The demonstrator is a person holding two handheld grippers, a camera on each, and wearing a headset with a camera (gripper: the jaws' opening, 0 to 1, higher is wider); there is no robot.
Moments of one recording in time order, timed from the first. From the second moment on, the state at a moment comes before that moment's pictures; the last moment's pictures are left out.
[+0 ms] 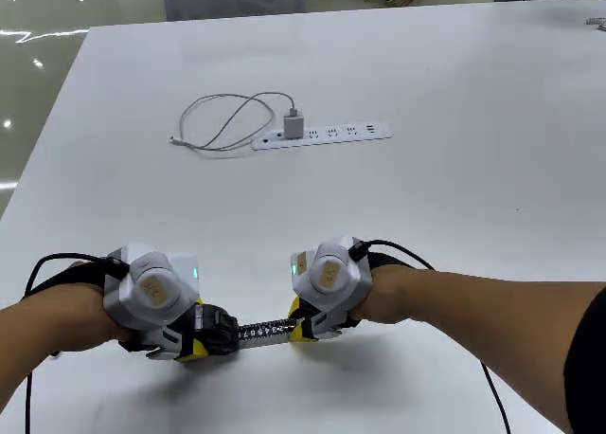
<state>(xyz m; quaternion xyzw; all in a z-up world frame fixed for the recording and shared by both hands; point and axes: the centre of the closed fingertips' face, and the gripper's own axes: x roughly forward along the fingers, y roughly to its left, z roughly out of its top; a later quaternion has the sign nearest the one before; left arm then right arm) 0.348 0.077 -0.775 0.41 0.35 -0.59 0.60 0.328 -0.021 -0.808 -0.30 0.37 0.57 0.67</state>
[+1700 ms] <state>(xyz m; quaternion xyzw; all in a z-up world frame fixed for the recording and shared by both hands) 0.348 0.076 -0.776 0.41 0.35 -0.60 0.59 0.324 -0.049 -0.807 -0.29 0.38 0.56 0.68</state>
